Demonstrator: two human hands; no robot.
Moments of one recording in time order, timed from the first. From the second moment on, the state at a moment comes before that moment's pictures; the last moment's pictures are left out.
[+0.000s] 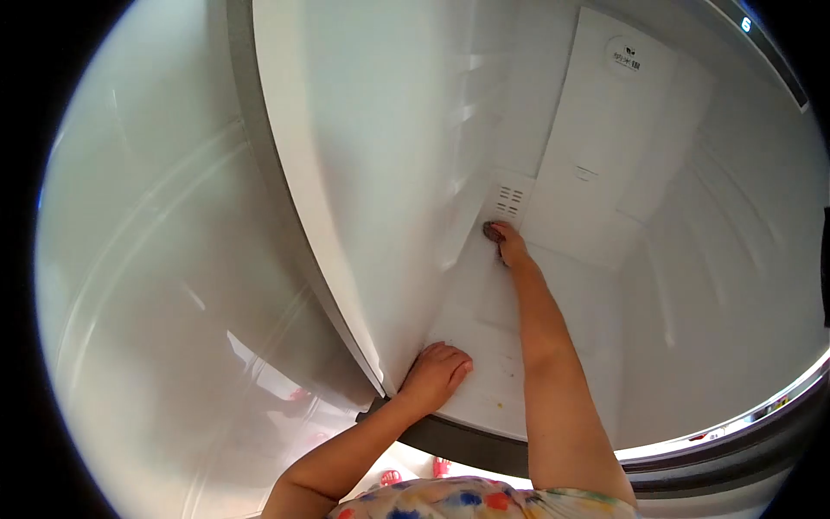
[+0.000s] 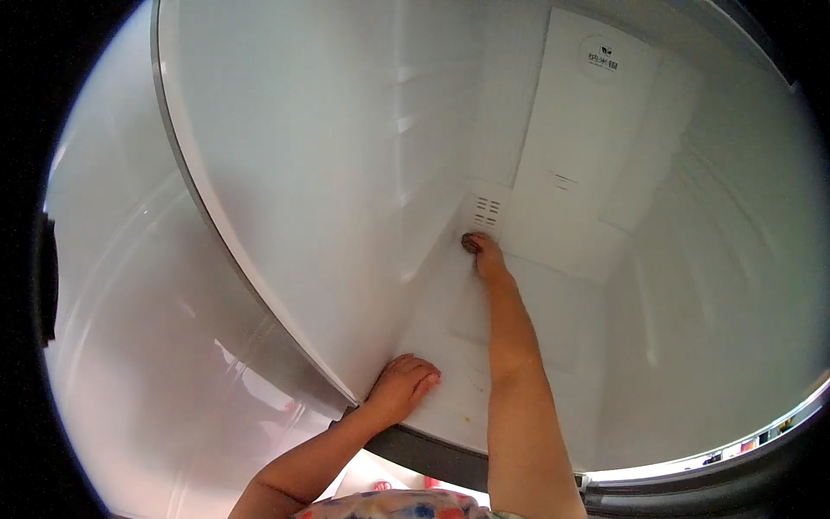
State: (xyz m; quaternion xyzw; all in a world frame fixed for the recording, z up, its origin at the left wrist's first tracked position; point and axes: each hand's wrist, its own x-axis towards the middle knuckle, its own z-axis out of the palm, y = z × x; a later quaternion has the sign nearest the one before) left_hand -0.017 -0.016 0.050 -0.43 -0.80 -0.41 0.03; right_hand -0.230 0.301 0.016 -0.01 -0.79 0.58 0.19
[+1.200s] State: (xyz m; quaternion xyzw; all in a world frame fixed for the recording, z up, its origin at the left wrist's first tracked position) left_hand -0.015 -0.016 0.046 -0.44 -0.79 -0.41 0.02; right_hand -0.247 0.254 0.000 -0.13 -0.76 0.60 0.23
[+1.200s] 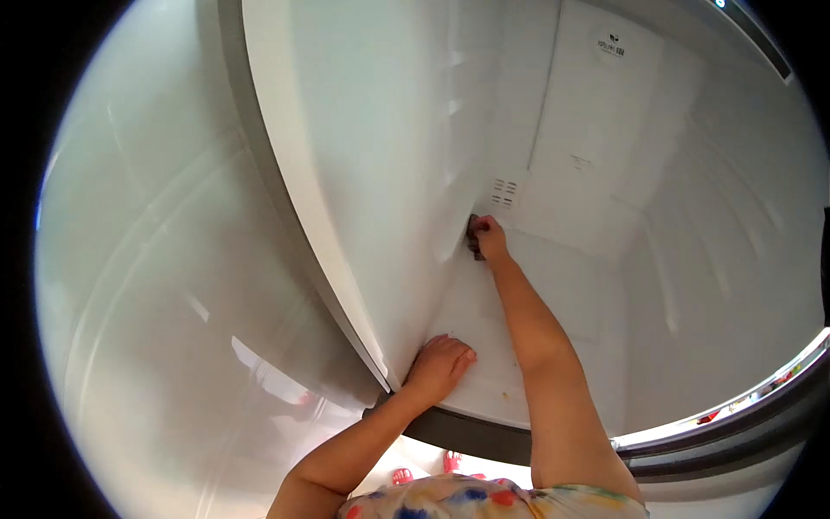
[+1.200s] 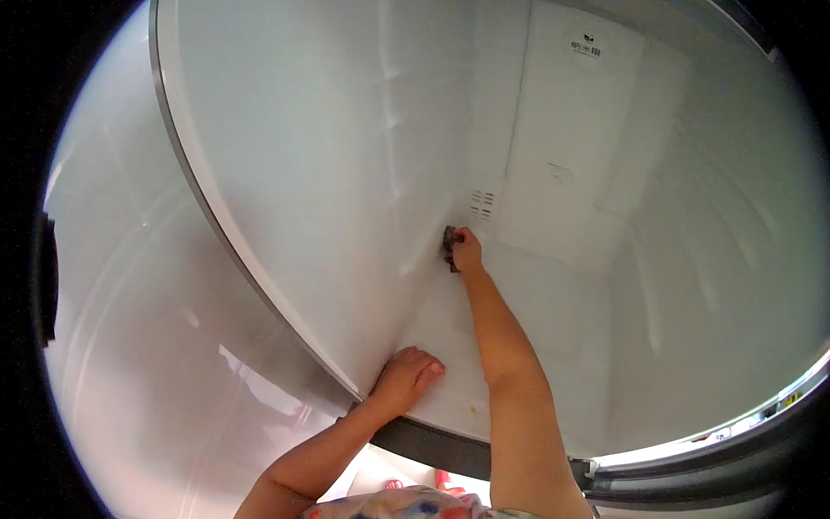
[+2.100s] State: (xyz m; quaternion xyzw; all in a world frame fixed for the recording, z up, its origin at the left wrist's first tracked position) left_hand -0.016 -0.020 0.043 -0.44 -0.77 -0.46 0.03; right_hand -0.193 0.271 0.053 -0.04 -0.88 0.37 0.31
